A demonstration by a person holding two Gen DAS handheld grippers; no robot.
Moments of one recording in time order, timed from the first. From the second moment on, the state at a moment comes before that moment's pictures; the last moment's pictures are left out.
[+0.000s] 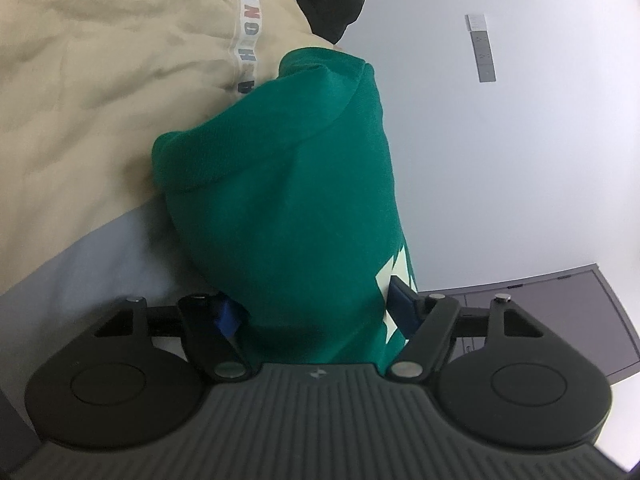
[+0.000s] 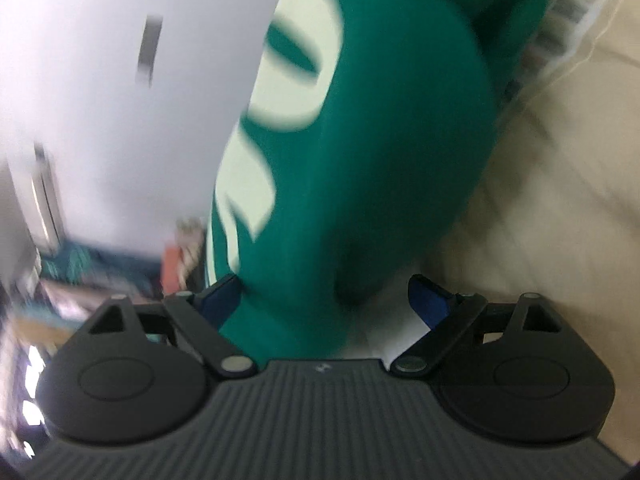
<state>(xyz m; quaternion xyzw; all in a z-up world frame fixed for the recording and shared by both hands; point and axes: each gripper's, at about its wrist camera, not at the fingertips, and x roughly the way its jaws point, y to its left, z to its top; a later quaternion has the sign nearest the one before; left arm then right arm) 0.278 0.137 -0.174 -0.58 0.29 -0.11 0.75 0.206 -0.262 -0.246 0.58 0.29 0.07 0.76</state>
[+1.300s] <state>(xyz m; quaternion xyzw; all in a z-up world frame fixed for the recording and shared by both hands) 0.260 0.144 -0.155 -0.58 0.25 -0.13 0.76 0.211 -0.290 -0.189 0.47 0.21 0.13 0.85</state>
